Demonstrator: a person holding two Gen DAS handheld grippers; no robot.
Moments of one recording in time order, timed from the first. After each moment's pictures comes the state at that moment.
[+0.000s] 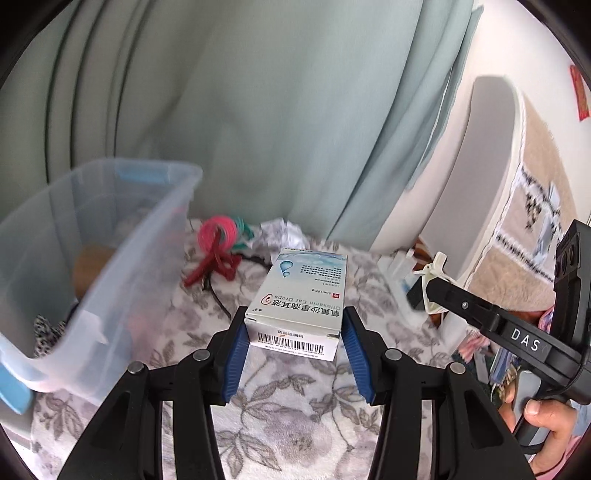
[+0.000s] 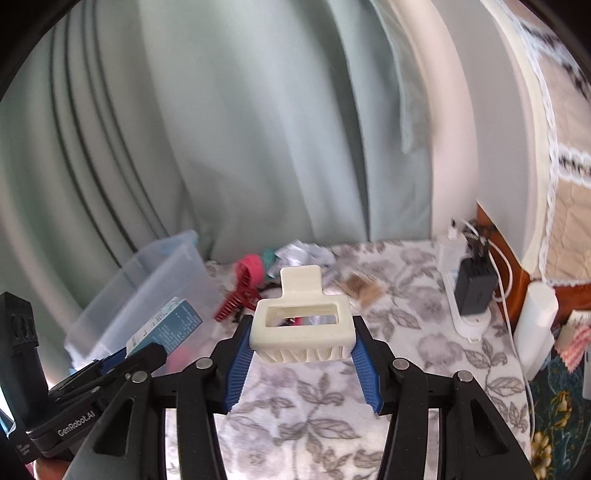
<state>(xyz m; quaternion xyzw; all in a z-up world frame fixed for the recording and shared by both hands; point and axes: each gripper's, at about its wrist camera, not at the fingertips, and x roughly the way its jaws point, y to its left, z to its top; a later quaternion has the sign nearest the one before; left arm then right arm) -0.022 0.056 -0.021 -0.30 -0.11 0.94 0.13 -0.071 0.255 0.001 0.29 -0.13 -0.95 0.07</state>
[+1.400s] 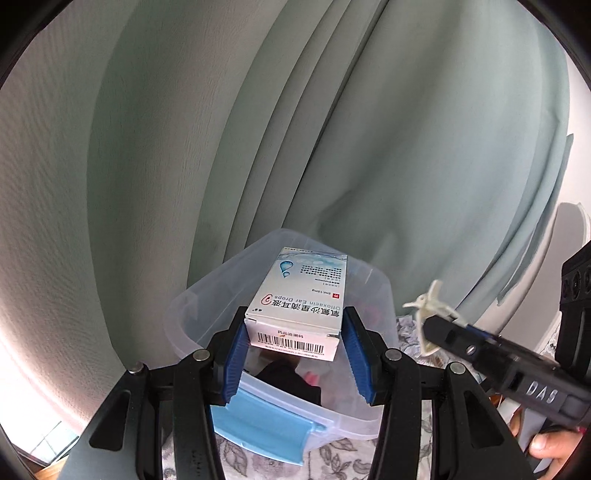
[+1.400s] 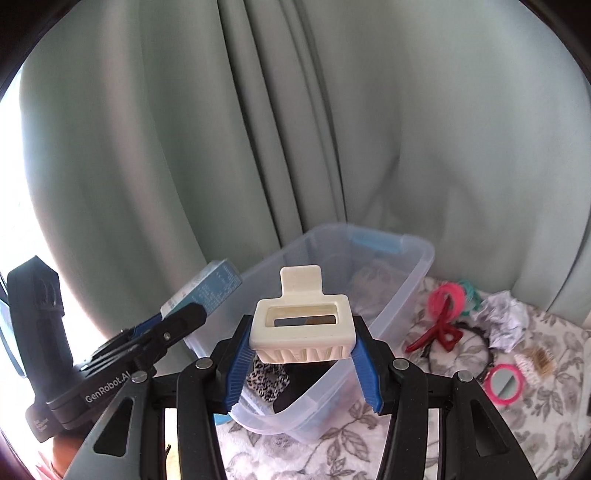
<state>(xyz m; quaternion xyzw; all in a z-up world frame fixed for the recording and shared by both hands) 0.017 -0.131 0.016 -0.21 -0.19 0.96 -0.06 -0.078 0.053 0.055 0.29 -0.02 -0.91 0.30</state>
